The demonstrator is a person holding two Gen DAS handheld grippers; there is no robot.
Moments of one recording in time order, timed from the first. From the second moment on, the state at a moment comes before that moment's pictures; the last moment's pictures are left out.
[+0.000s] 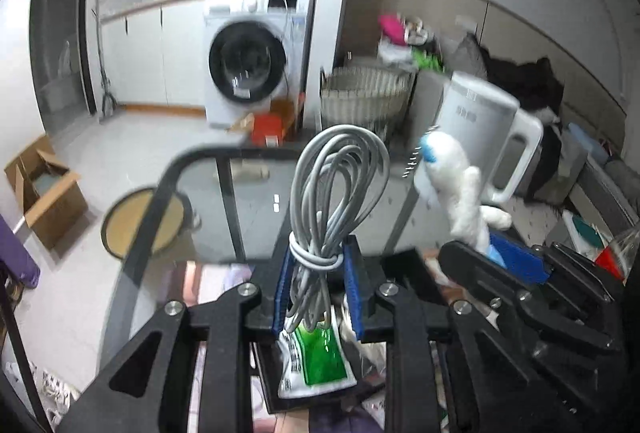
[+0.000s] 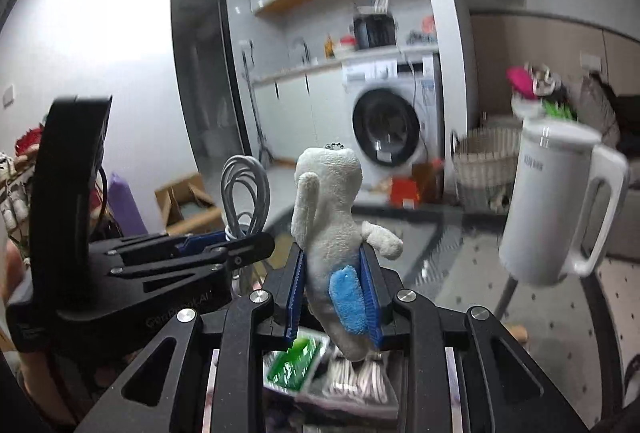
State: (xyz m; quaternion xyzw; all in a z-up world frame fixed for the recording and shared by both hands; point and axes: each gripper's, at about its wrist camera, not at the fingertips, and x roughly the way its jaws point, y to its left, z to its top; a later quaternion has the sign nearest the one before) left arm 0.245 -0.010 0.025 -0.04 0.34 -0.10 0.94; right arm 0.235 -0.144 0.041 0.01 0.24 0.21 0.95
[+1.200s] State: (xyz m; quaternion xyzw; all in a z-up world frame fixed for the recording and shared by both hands) left arm 0.254 -0.027 -0.002 0.02 0.43 -0.08 0.90; right arm 0.268 -0.128 -0.030 -0.04 0.43 0.21 0.88
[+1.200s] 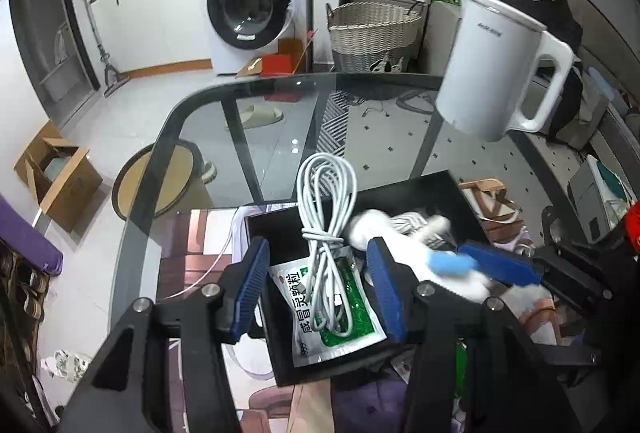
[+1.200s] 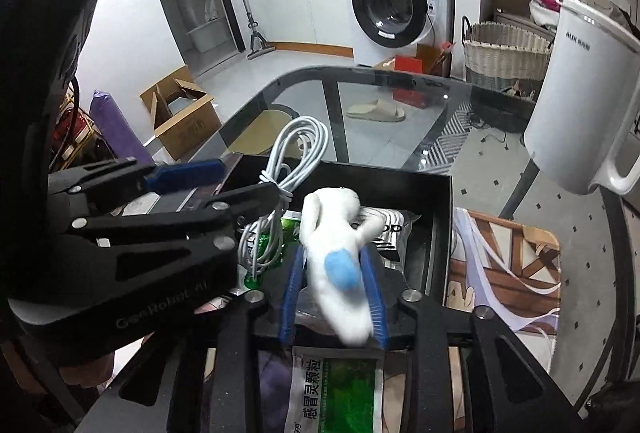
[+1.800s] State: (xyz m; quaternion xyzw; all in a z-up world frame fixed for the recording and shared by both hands) left arm 0.183 -0.018 0.011 0.07 0.43 -0.15 0.89; right arm 0.201 -0.149 0.002 -0.08 0.43 0.26 0.86
